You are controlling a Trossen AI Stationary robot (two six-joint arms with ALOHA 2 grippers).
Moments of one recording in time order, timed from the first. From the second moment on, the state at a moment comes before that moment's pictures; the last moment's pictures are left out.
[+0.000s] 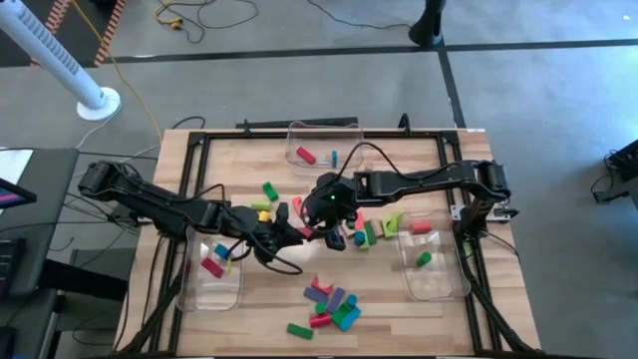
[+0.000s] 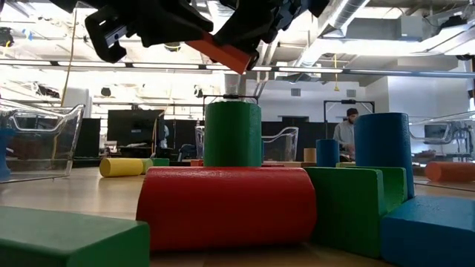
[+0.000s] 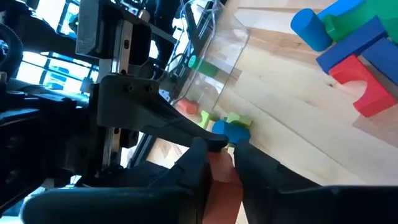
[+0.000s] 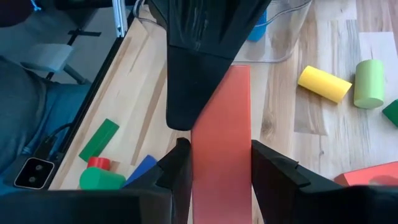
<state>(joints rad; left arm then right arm) -0.25 1.26 0.74 0.18 -0.18 0.99 -0.01 1.79 1.44 -0.36 -0.34 0.00</state>
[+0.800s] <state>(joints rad) -0.17 1.26 0.74 0.18 -0.34 0.94 0.01 1.78 1.44 -0.74 -0.22 0.01</state>
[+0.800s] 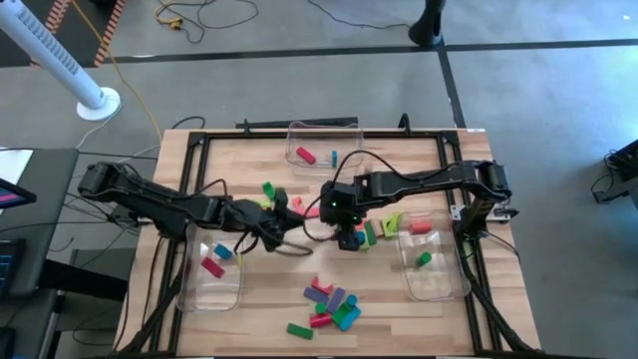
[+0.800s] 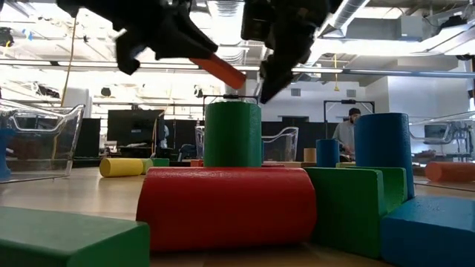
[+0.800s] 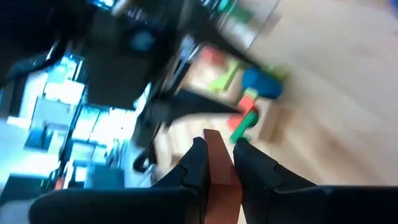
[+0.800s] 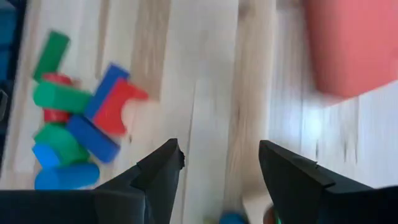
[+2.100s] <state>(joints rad) 0.58 1.68 1.11 0.17 0.10 0.50 0.47 1.78 1.44 -0.90 0.10 0.26</state>
